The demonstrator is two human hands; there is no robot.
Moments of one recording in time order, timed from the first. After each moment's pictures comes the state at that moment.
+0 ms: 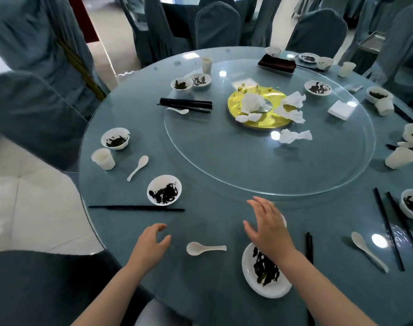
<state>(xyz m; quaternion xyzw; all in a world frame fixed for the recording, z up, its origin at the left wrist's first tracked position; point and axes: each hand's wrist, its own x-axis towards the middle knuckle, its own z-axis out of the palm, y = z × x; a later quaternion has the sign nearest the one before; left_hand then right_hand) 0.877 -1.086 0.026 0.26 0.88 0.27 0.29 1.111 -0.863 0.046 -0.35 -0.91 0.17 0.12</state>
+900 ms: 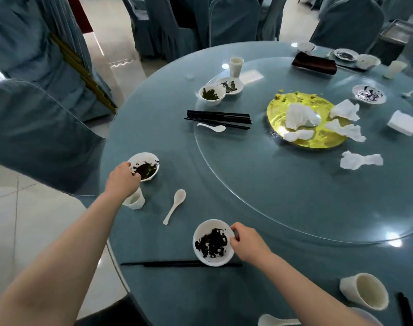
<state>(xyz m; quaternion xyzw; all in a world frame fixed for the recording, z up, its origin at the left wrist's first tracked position) 0.479 -0.970 0.047 0.24 0.95 0.14 0.15 0.845 -0.876 0.022 -0.45 -0.79 0.40 -0.11</state>
